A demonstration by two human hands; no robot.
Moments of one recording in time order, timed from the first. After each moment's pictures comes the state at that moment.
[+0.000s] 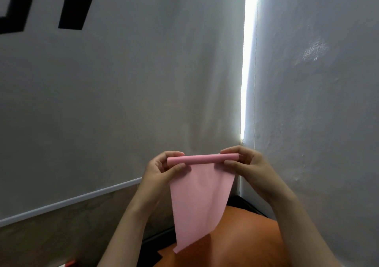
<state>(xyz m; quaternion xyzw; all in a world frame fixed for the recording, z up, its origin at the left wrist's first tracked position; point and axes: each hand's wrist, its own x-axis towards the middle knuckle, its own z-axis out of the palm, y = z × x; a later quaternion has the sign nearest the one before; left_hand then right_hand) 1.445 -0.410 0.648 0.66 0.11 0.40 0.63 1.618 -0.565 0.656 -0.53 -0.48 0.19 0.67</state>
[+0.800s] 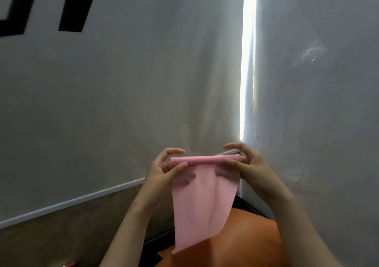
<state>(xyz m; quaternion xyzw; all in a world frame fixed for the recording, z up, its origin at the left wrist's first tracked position) 1.447 -0.417 0.651 0.65 0.08 0.38 0.65 1.621 -0.564 0.654 -0.52 -0.46 0.22 0.69</state>
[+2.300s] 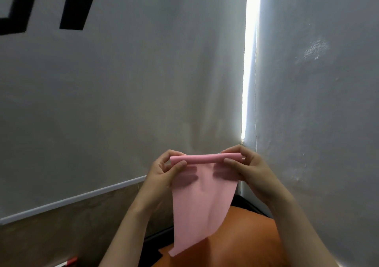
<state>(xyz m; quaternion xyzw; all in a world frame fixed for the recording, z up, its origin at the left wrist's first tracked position) 1.444 -0.426 0.653 0.65 0.09 0.37 0.65 1.618 -0.566 0.651 -0.51 -0.46 0.23 0.69</state>
